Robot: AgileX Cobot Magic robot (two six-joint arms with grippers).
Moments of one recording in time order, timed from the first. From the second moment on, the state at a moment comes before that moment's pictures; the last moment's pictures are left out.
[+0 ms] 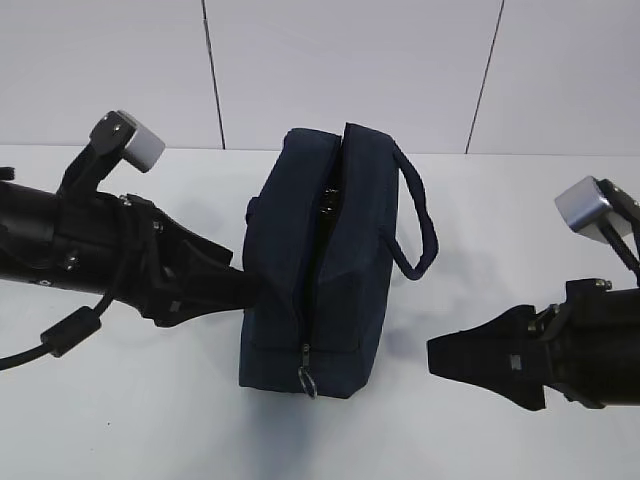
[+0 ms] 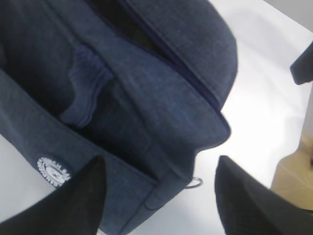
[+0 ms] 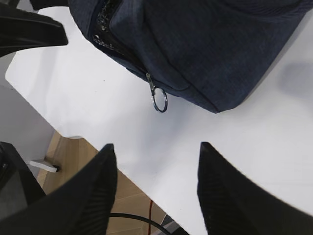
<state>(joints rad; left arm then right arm) -0.38 1.57 -0.73 -1.53 0.70 1.73 0.30 1.21 -0.47 1.48 0.63 -1.25</state>
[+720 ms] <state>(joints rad) -0.38 1.70 -0.73 -1.71 0.79 1.86 0.32 1.34 -0.47 1.61 0.69 -1.39</state>
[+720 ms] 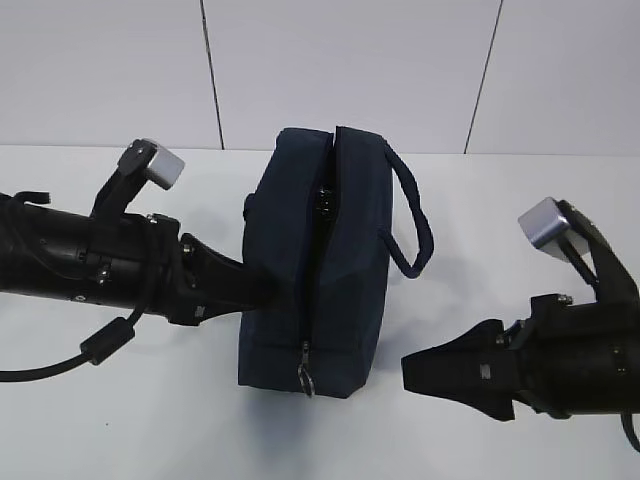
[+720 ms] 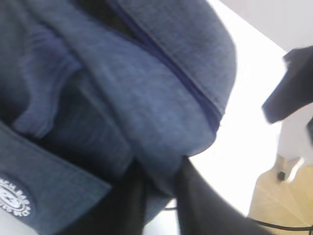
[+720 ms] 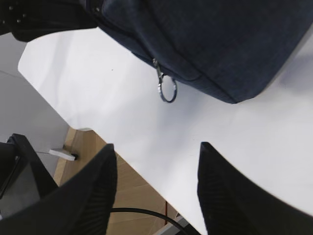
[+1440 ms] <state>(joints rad) -0.38 1.70 -0.73 -1.71 0.89 1.87 0.47 1.65 -0.54 1.80 0.72 -1.67</state>
